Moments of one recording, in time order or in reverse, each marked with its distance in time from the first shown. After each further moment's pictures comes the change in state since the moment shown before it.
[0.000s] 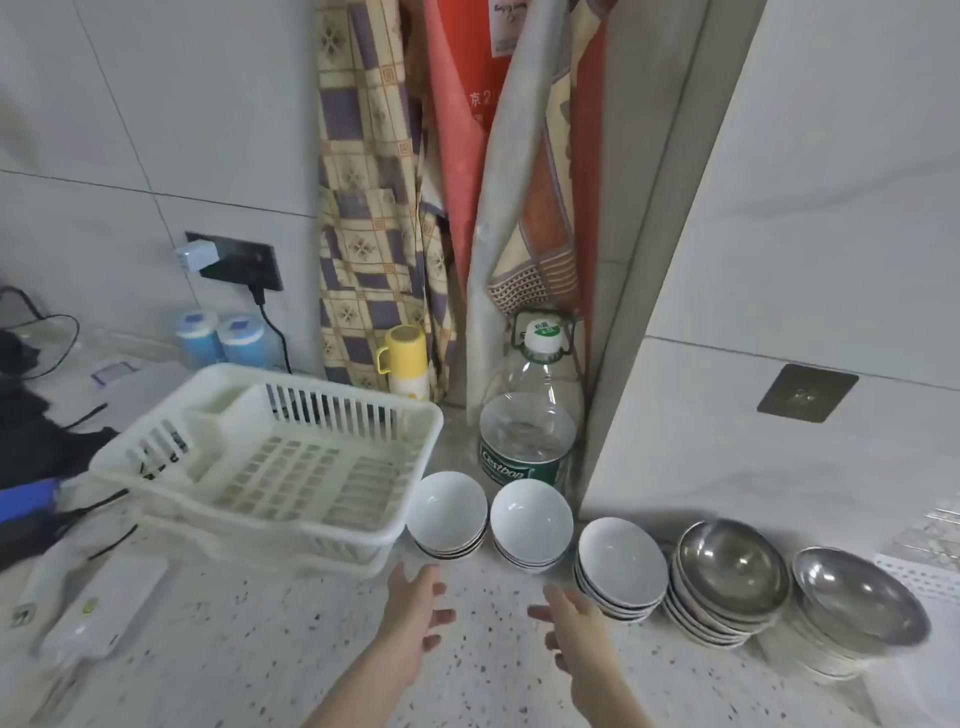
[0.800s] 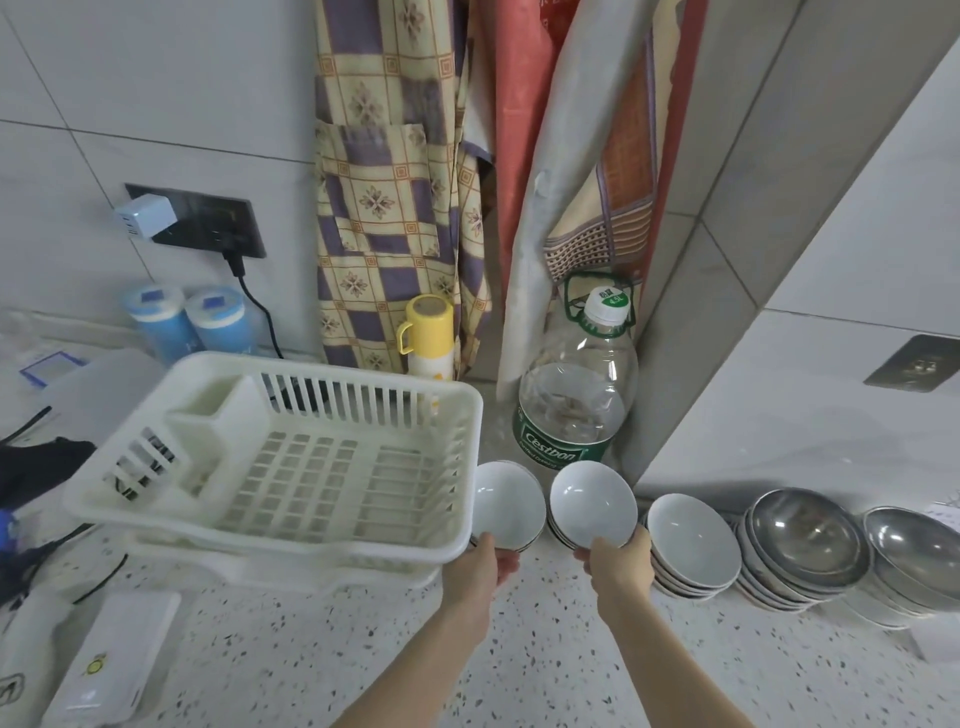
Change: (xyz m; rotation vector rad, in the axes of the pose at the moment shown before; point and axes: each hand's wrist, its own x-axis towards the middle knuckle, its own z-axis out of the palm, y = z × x) left_hand 0.060 0.027 -0.012 -0.045 -0.139 -0.011; right_hand 0.054 -0.029 0.070 0.137 0.460 -0.011
